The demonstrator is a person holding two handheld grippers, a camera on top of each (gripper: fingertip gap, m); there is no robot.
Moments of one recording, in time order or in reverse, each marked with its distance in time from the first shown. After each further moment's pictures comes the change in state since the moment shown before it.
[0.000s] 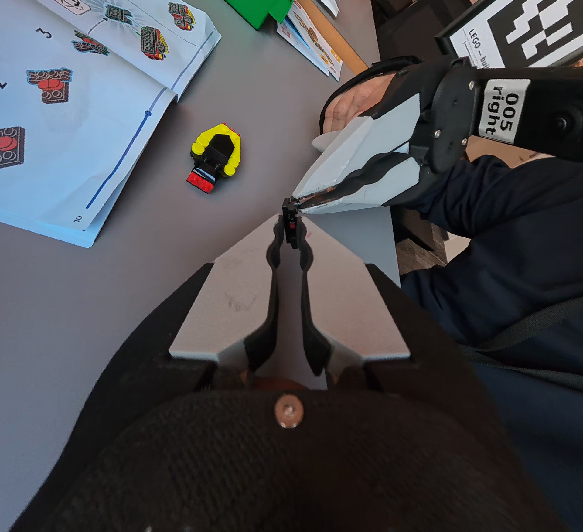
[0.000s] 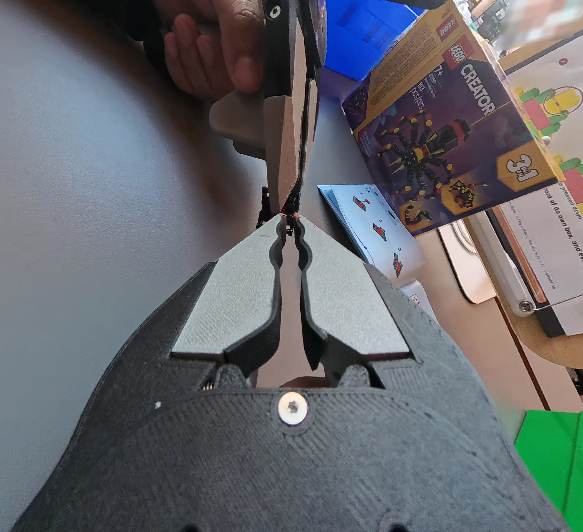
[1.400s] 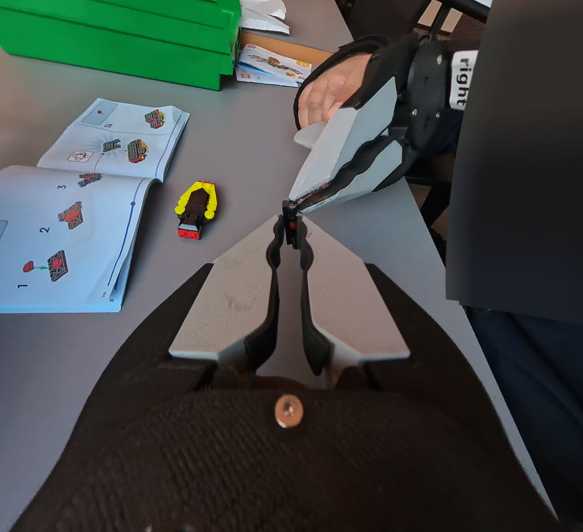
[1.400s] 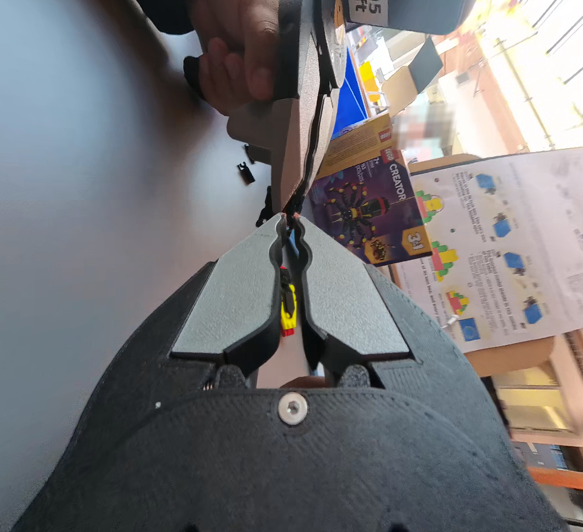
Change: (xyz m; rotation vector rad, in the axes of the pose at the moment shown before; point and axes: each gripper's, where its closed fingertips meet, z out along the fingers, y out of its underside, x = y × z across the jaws) left arm 0.032 -0.003 -0.011 0.058 -0.039 0.489; right arm -0.007 -0.029 -0.020 0.105 0.218 -0.390
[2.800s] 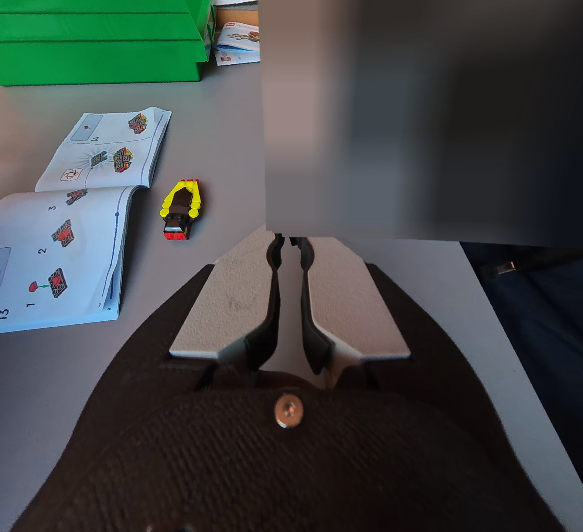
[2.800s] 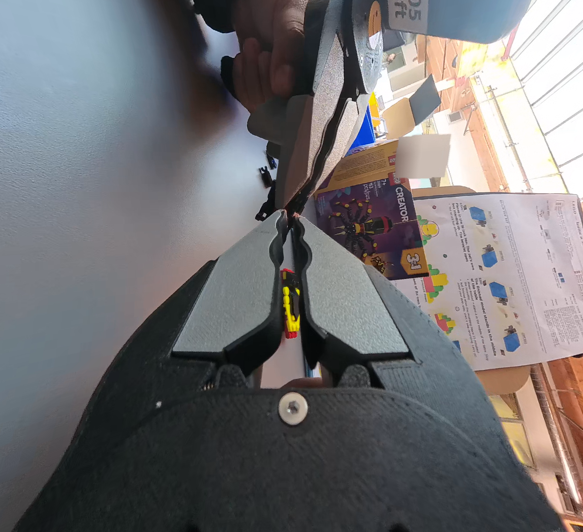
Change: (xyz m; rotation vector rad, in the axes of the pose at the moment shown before) left arm 0.017 0.012 0.004 -0.079 -0.020 0.174; right arm -0.019 -0.005 -0.007 0.042 -0.023 -0.116
